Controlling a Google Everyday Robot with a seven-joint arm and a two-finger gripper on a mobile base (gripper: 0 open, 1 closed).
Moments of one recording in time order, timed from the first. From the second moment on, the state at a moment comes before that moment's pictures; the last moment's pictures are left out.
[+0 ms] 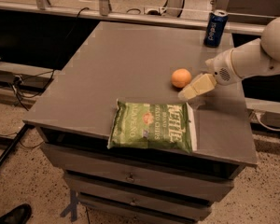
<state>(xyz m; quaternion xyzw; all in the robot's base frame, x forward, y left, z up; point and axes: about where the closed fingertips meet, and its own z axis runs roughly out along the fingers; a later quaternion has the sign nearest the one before) 0.621 -0.187 0.838 -0.40 0.83 0.16 0.36</state>
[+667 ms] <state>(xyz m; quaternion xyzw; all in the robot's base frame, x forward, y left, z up) 0.606 -0.202 0.863 -0.43 0.81 0.14 0.37</state>
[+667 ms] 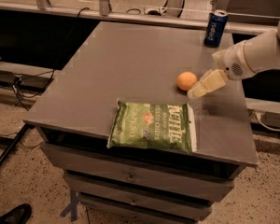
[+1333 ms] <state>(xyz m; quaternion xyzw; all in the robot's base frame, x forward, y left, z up) 0.598 -0.241 0.909 -0.48 0.79 0.13 0.36</state>
